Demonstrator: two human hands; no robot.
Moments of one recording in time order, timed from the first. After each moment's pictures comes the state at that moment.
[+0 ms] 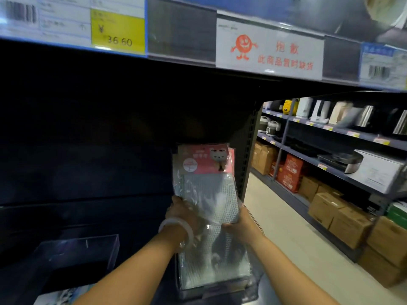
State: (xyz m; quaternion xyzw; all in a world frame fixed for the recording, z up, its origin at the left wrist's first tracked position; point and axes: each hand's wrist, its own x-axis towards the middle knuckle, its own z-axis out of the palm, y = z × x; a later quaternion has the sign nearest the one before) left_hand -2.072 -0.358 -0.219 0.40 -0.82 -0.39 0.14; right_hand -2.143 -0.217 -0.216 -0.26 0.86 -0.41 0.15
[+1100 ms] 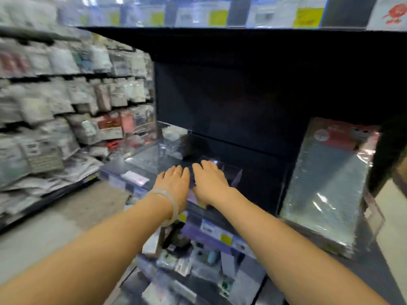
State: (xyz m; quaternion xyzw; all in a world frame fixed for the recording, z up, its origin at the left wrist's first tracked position) left_hand -1.747 -0.313 -0.208 0.54 -0.84 0.05 -0.01; right_hand -1.860 -0.309 -0.206 -0.73 0.68 -0.08 0.01
